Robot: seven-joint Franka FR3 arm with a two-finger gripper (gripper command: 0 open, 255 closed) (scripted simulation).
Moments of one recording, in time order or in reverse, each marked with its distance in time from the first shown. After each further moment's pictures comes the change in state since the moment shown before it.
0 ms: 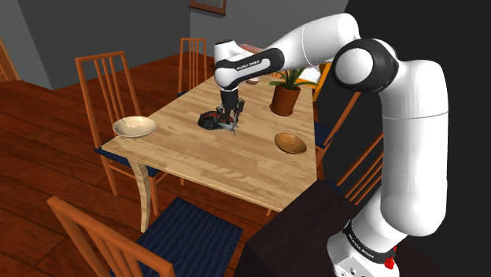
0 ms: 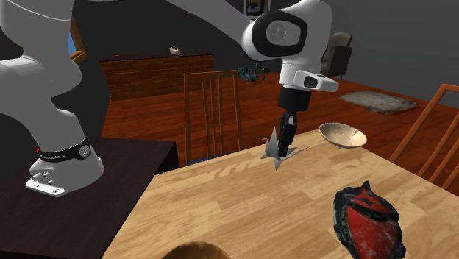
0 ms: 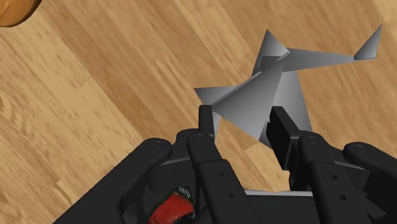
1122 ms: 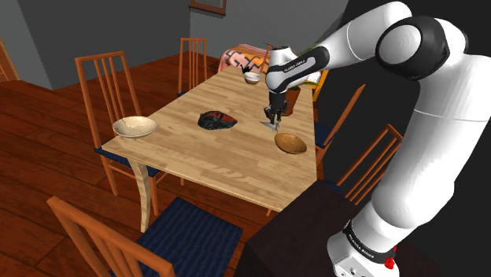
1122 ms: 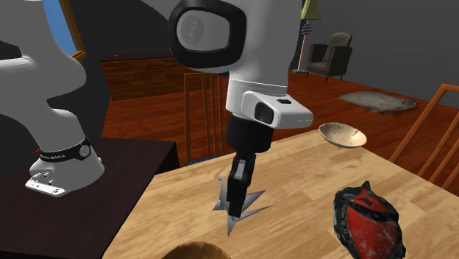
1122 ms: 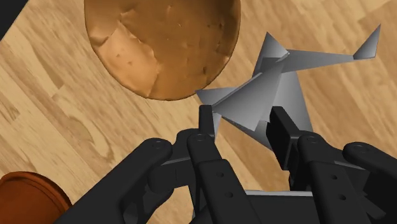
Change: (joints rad) arm -0.231 -0.280 -0.109 -0.422 -0.019 0.212 -0.284
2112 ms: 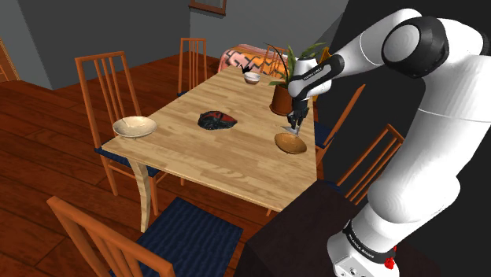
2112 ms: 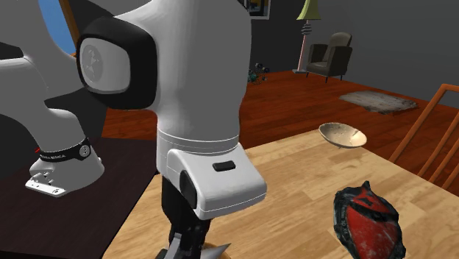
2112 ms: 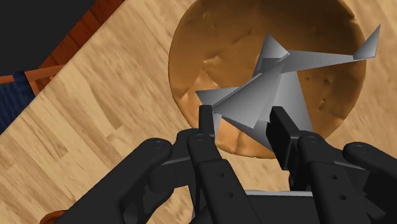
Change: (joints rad) arm -0.134 -0.022 -0.086 -0.113 -0.012 0.138 -0.187
